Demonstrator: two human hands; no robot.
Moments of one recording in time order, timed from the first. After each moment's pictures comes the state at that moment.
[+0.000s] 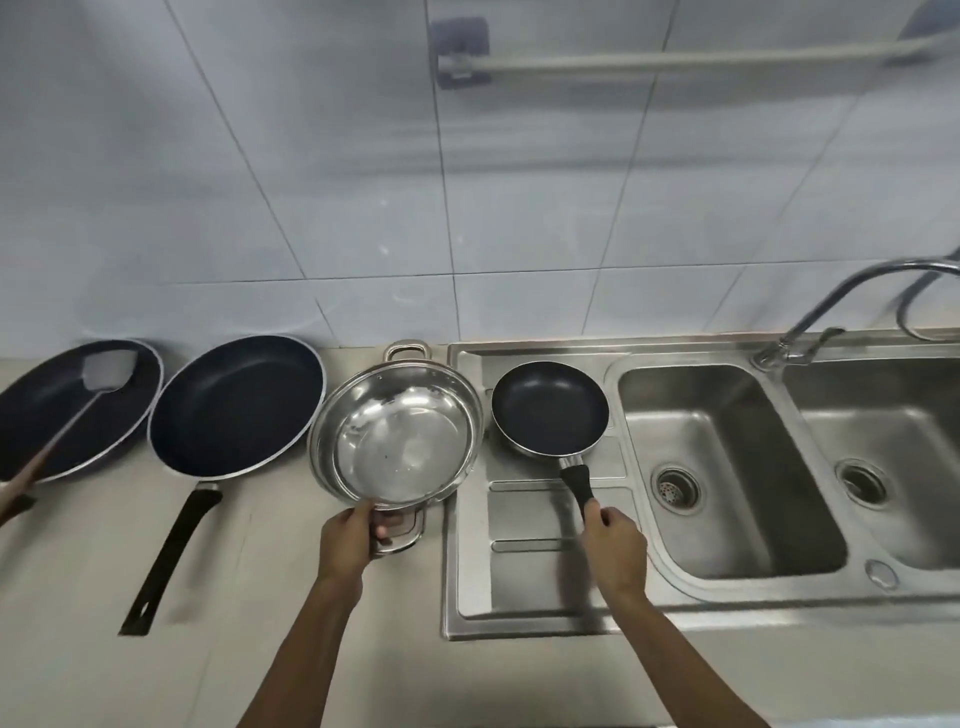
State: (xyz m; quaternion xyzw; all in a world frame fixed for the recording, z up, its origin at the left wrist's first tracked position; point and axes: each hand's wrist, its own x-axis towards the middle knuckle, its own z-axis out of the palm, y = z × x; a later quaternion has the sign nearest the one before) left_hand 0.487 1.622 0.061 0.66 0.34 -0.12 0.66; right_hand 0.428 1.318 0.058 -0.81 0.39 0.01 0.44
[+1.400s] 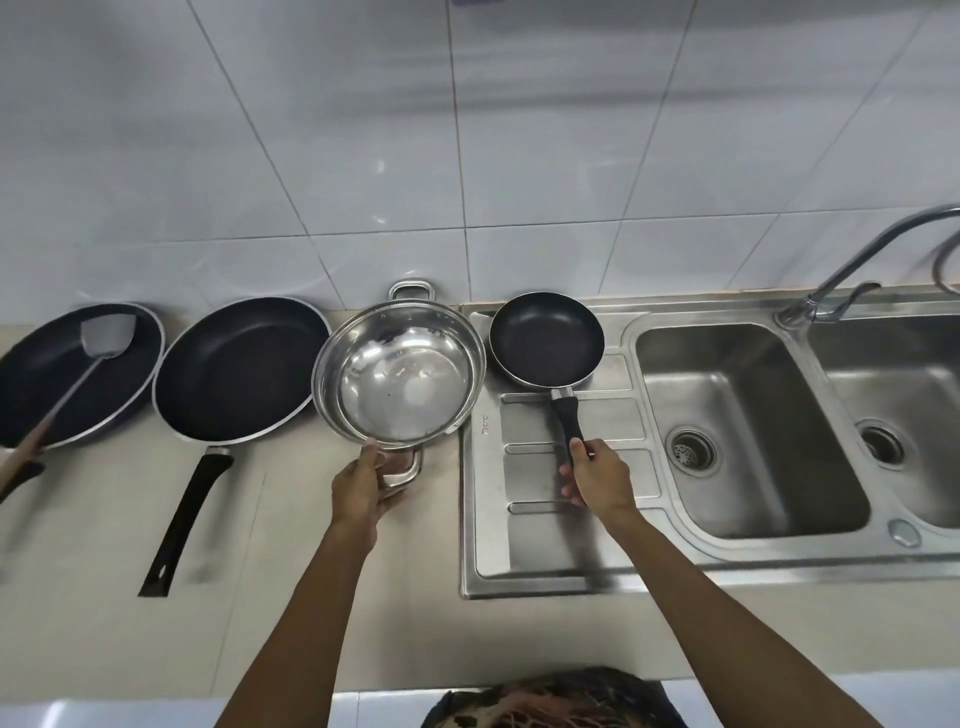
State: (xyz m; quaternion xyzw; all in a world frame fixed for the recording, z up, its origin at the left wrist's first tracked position) left_hand 0.505 1.632 0.059 0.59 0.36 -0.13 0.71; right_hand 0.474 1.332 0.032 -0.78 0.33 0.08 0.53
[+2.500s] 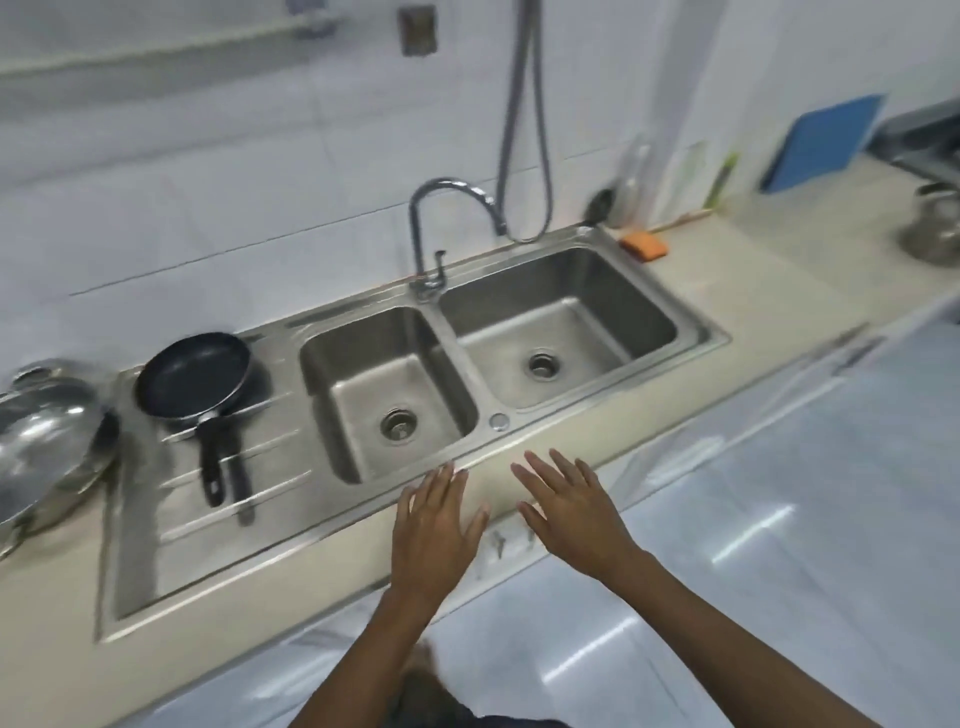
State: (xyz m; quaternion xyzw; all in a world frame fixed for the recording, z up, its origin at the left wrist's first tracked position) left_hand 0.205 1.147 0.083 0.93 -0.32 0.01 0.17; right_hand 0.112 0.958 0.083 -0.99 0.07 -0.07 0.08
